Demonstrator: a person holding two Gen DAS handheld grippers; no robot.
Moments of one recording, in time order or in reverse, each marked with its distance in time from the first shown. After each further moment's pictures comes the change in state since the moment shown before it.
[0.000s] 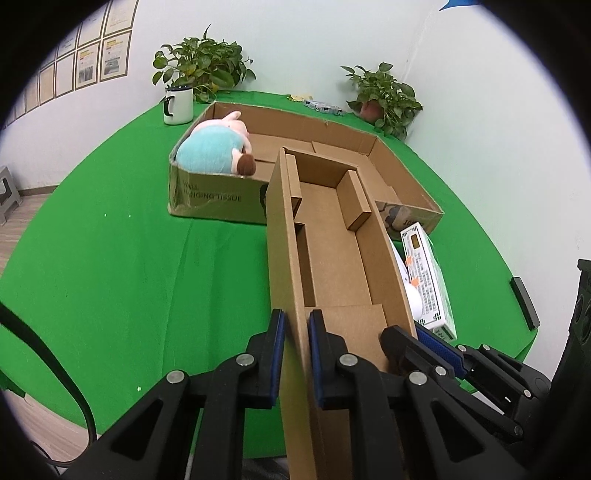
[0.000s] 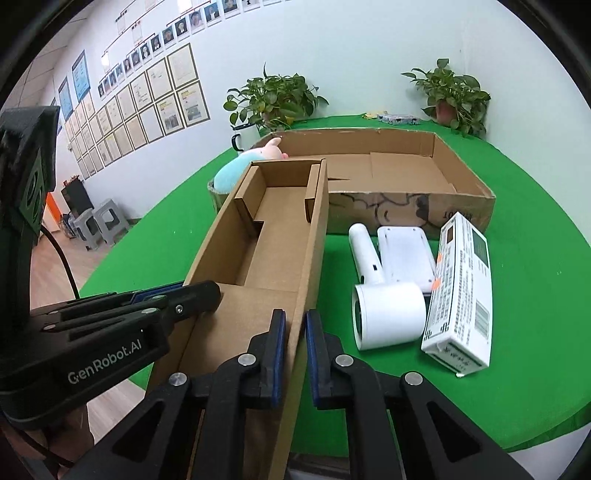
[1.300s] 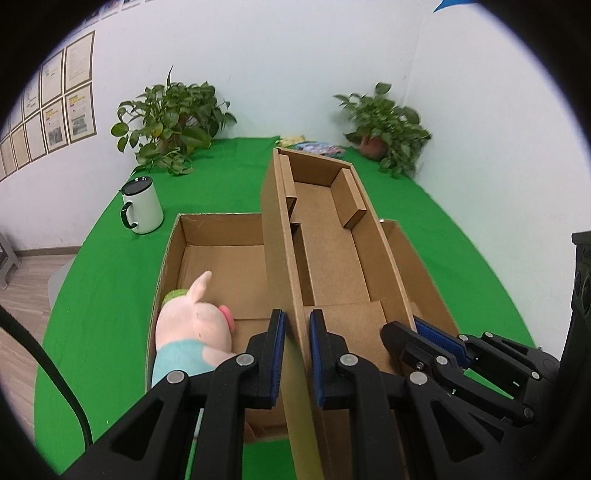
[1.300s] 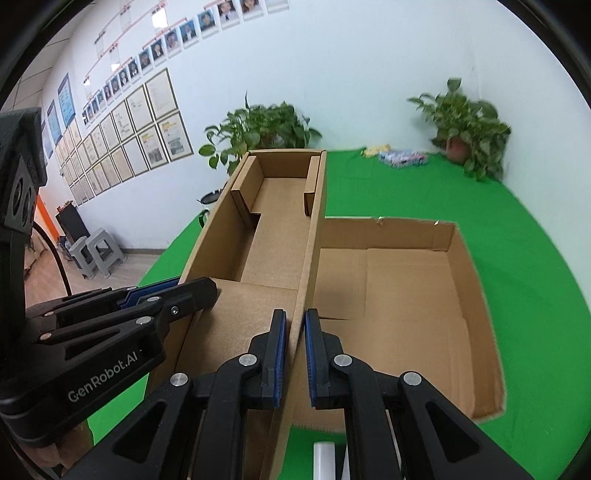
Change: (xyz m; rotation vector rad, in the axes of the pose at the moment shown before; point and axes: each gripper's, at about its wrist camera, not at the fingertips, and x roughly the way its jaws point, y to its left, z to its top) left arm 0.086 -0.011 0.260 0.114 -0.043 0.051; right arm 0.111 -0.060 0.296 0.048 -0.009 0.011
